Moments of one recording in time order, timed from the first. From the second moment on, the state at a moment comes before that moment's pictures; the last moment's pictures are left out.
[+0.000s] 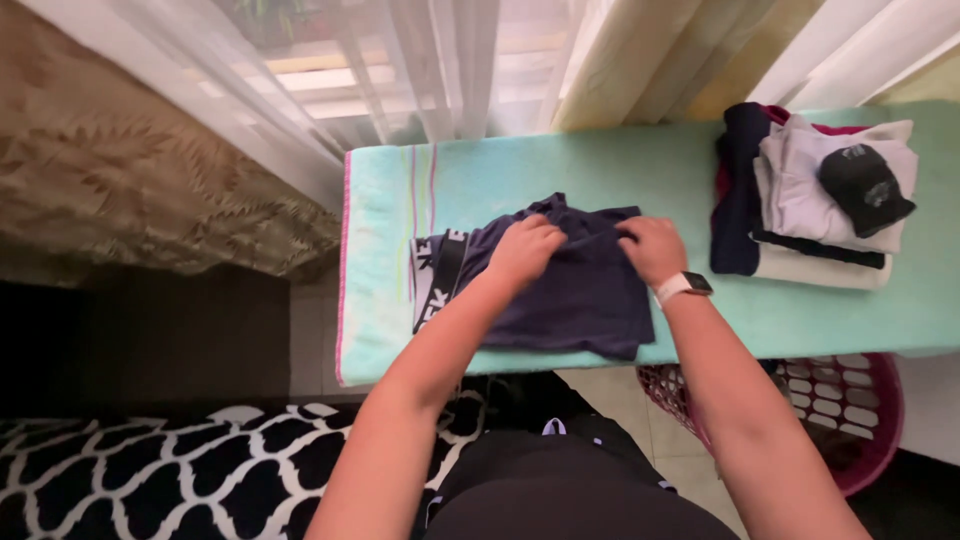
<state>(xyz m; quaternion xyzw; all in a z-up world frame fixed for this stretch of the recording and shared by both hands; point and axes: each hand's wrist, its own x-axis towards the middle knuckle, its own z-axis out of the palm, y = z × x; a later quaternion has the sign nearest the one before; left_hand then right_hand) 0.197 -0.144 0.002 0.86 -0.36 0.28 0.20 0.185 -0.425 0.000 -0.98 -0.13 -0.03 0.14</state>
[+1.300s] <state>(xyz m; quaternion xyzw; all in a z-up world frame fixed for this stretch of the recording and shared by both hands) 0.243 -0.161 0.011 0.94 -0.15 0.14 0.26 0.180 -0.424 0.010 -0.91 0.18 -0.10 0.36</state>
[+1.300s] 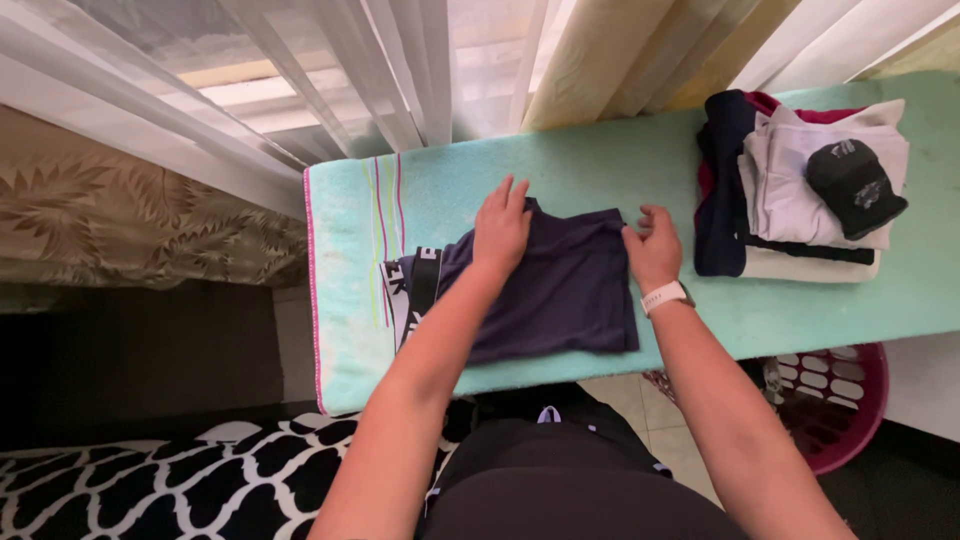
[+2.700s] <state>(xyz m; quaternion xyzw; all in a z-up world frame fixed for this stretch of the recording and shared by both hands) 0.199 -0.042 -0.030 0.98 0.14 0.09 0.13 0.217 -0.320 -0.003 -0.97 0.01 0.00 0.23</state>
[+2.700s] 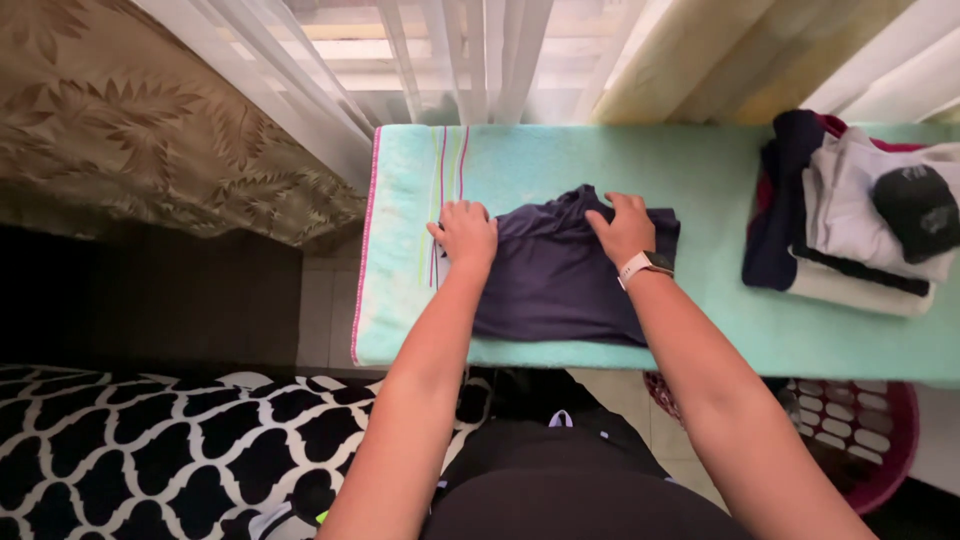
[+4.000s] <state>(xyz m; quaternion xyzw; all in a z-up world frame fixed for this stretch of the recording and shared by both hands) 0.235 -0.033 0.065 0.94 -0.18 -0.29 0.07 0.257 -0.350 0.039 -0.95 -0.18 0.24 0.05</state>
